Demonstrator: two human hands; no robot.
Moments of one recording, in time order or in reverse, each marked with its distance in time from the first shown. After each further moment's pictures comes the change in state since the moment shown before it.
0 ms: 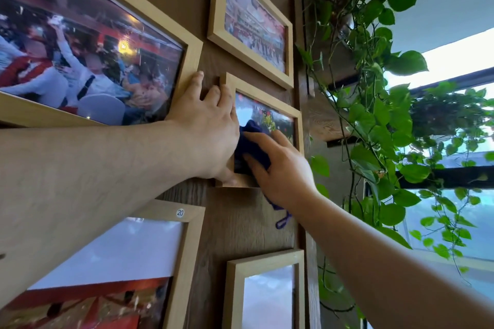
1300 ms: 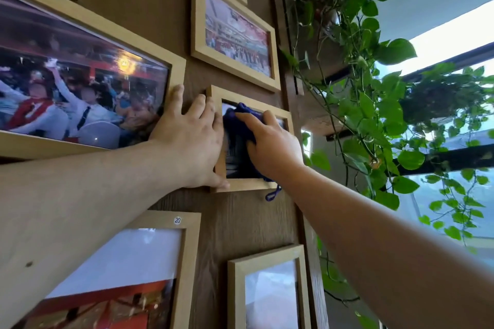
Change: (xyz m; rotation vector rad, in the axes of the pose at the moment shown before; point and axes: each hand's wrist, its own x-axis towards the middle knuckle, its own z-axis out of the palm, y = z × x) left_hand -0.004 -0.005 0.002 0.037 0.026 -0.031; right_hand 0.040 0.003 -0.012 -0.191 -0.043 0.064
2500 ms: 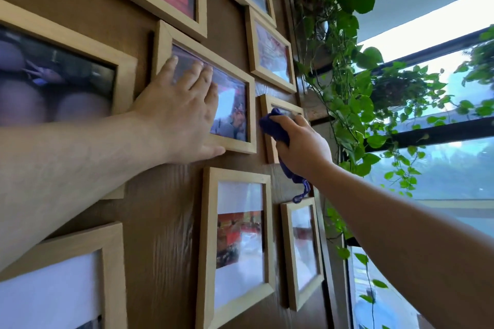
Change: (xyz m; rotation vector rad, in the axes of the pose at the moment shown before) left_hand -0.150 -0.190 -0.001 -0.076 0.233 0.134; right_hand -0.061 -0.158 -0.096 -0.054 -0.032 0.221
